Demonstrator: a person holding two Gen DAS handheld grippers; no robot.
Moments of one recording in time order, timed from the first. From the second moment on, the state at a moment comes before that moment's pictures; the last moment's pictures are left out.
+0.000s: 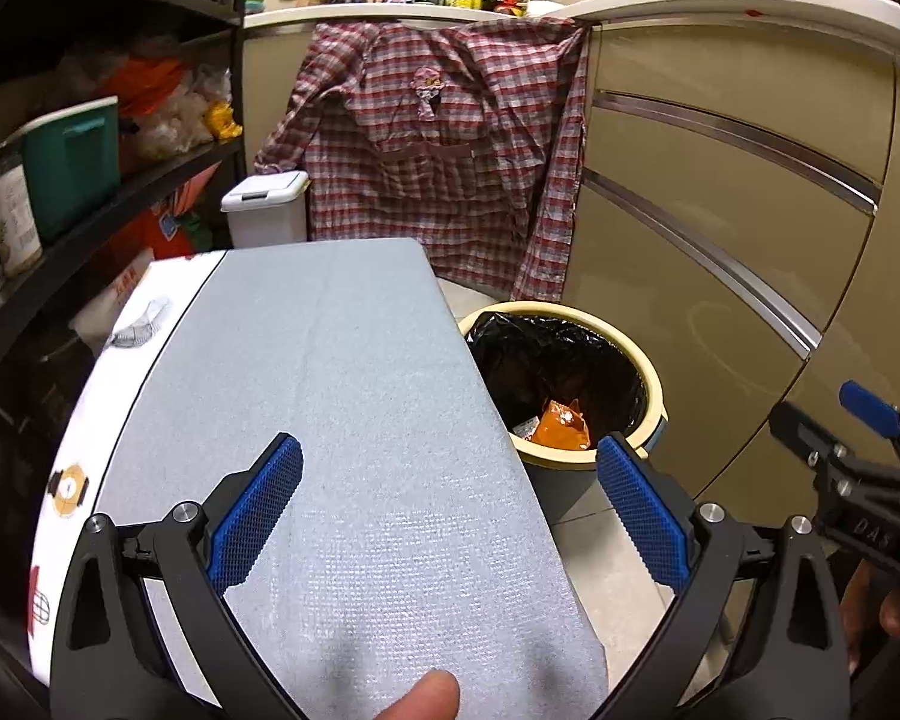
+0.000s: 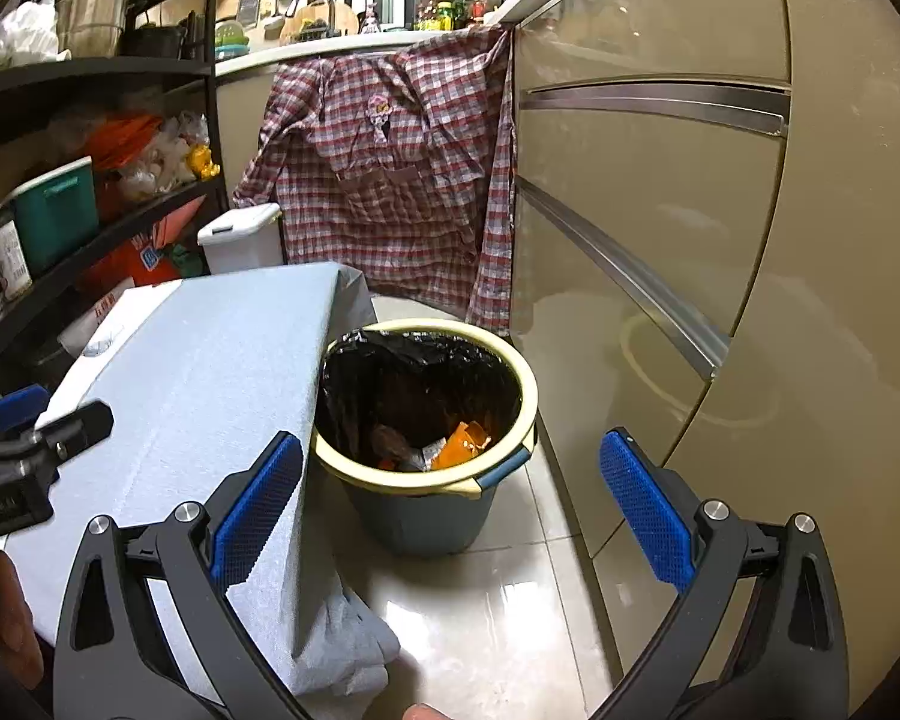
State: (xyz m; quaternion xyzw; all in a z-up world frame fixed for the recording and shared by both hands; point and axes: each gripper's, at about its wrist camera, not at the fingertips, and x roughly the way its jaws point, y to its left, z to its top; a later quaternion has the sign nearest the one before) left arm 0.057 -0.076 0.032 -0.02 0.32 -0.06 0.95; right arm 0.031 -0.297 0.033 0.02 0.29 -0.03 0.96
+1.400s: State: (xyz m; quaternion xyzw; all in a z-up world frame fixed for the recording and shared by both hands) left arm 0.055 -0.078 0.026 -0.02 0.32 -0.07 0.94; right arm 0.030 -0.286 0.034 0.01 0.29 -0.03 0.96
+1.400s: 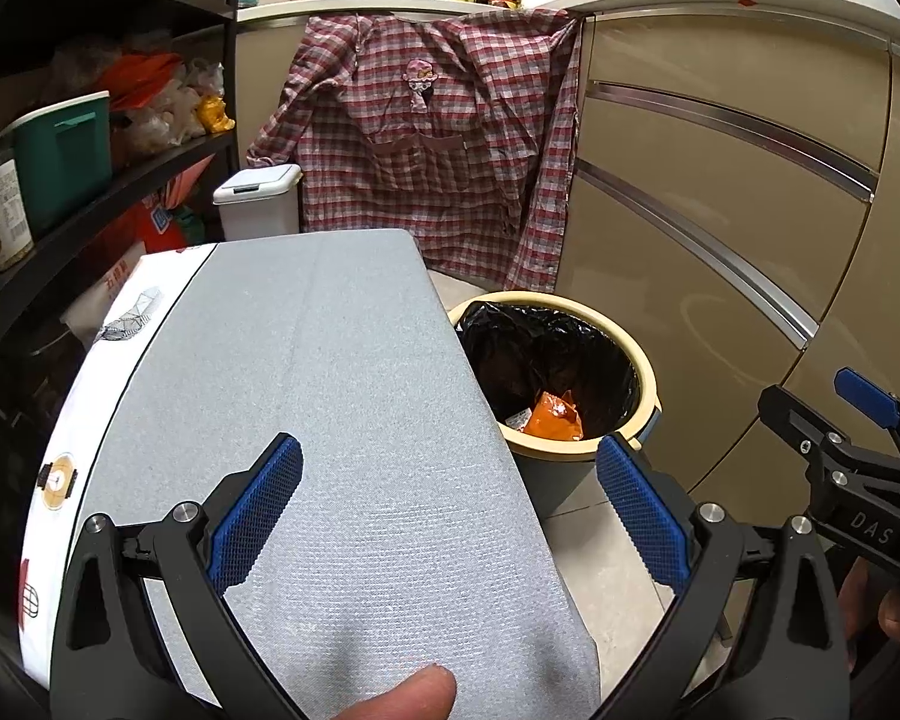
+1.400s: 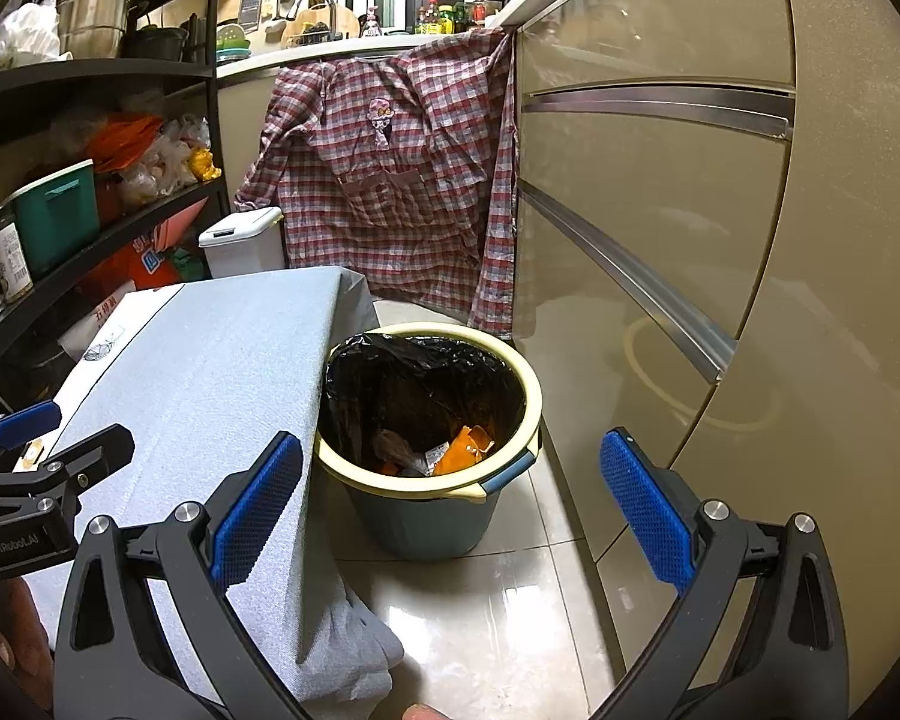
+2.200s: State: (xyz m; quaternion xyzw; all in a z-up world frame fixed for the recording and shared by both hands) left arm 0.053 -0.076 0.026 -0.02 0.32 -0.07 0.95; right arm 0.030 -0.287 0.033 0.01 0.29 -0.03 0.96
